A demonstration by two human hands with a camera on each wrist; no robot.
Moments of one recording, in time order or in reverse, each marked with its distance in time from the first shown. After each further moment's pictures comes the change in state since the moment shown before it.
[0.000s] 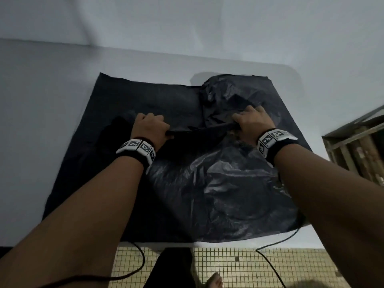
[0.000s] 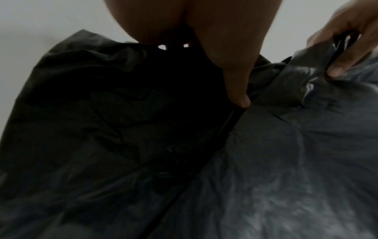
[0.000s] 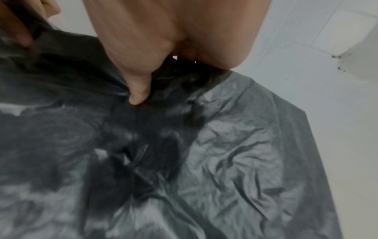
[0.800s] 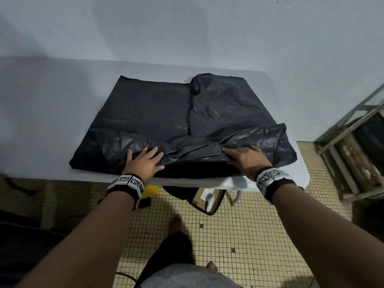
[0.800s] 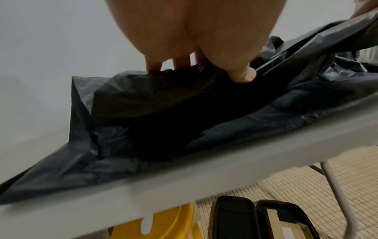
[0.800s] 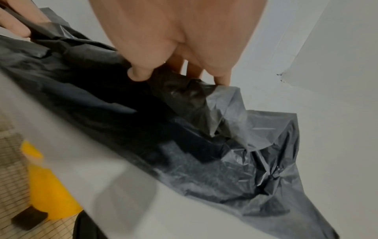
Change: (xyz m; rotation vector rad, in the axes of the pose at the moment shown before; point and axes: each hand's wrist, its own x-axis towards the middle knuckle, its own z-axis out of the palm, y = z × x) left_hand -0.268 0.106 0.015 -0.181 -0.320 -0.150; right_hand -0.290 -0.059 0.035 0.294 -0.045 0.010
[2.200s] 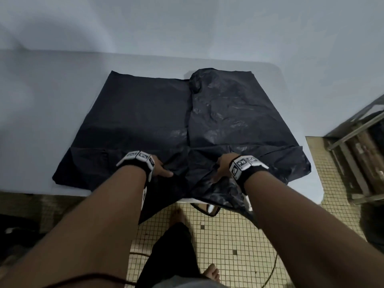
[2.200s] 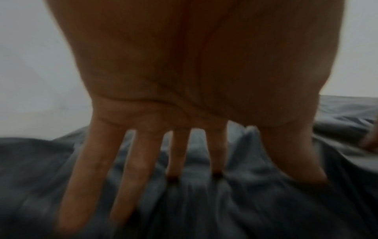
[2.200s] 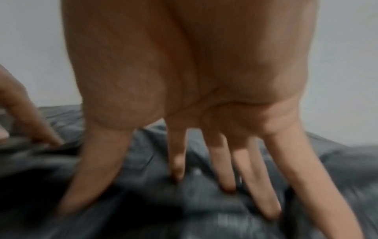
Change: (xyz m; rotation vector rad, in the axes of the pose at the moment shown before) left_hand 0.107 0.006 -0.030 -0.100 -0.434 -0.124; right_hand 0.120 -0.019 0.017 0.112 -0.594 0.246
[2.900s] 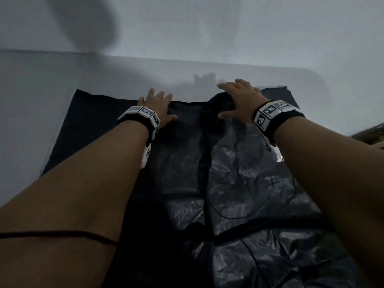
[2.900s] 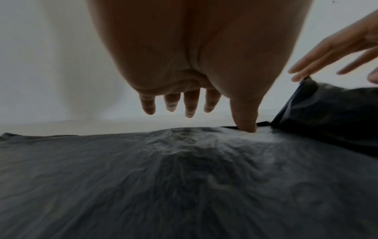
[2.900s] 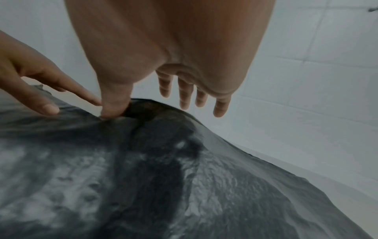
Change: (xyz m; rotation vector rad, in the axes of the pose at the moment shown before) left_hand 0.299 -0.018 -0.264 0.131 0.481 0.171; right_hand 0.247 0.007 -0.279 -0.018 0.529 -0.197
